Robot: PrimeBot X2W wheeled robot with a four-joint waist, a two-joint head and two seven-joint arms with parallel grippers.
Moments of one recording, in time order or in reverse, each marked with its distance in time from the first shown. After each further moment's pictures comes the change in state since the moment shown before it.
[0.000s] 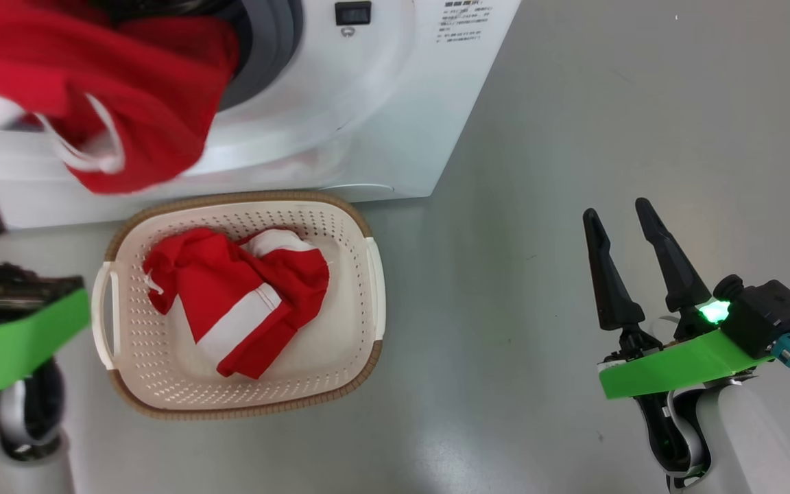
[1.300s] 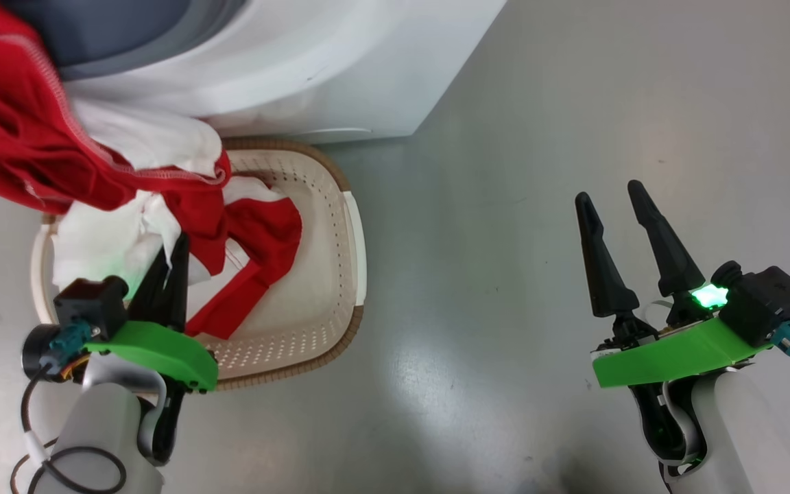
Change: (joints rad) left arm -0.042 0.037 -0.279 0.799 -0.062 0.000 0.002; right arm -0.031 0.000 0.024 -0.018 0.020 0.000 0.000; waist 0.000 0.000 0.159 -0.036
